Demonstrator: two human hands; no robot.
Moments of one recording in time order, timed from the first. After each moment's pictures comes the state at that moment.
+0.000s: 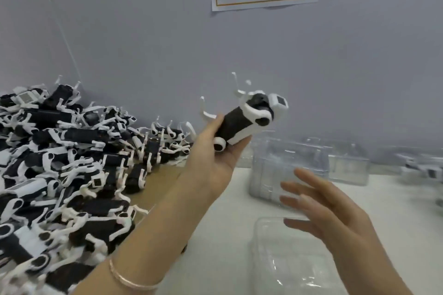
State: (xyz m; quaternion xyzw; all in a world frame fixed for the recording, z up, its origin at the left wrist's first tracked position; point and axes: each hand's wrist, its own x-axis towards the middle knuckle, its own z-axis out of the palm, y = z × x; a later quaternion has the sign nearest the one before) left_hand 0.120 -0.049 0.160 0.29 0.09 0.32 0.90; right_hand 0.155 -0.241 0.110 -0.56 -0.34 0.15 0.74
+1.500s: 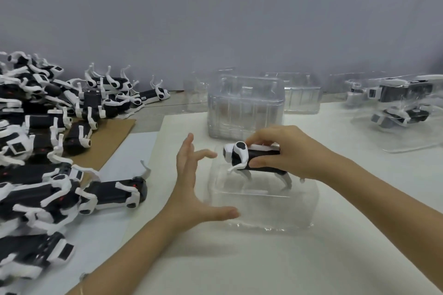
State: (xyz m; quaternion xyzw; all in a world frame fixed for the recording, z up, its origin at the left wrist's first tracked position) left_hand 0.092 -0.065 -0.022 0.85 0.05 0.21 0.49; right_hand 0.253 -0.244 0.057 -0.82 -0.49 0.08 0.29
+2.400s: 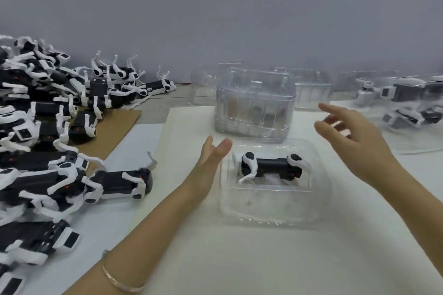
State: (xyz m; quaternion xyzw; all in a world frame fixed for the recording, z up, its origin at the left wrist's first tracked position) left_hand 0.125 -0.073 0.005 0.71 0.20 0.05 0.67; right_hand 0.262 -0.298 0.053 -0.86 -0.28 -0.03 0.43
